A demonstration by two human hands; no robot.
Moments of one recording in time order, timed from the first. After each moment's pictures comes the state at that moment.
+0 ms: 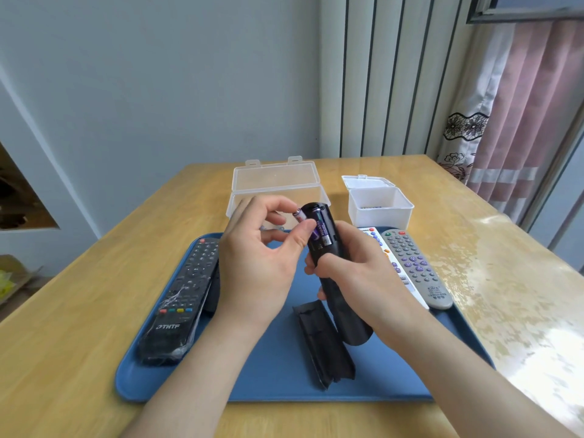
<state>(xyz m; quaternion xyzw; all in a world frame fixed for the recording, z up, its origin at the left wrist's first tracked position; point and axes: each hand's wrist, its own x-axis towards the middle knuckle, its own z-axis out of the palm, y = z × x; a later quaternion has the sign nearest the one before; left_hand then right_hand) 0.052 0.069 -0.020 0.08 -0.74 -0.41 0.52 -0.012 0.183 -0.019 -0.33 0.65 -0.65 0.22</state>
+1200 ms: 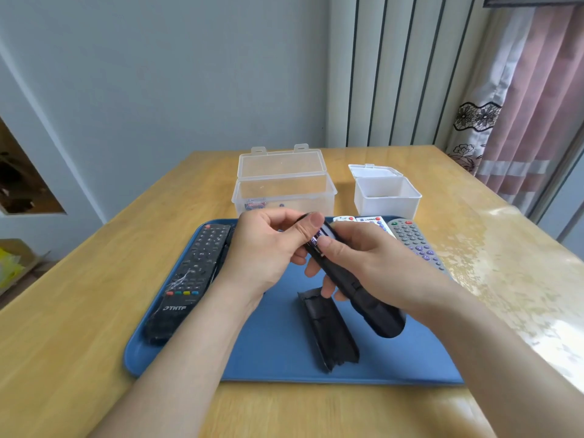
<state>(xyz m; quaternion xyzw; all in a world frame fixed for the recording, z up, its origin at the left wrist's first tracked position) 0.053 0.061 -0.015 0.16 -0.73 -0.60 0.29 -0.022 0.196 -0.006 -0.42 0.71 -0.50 0.26</state>
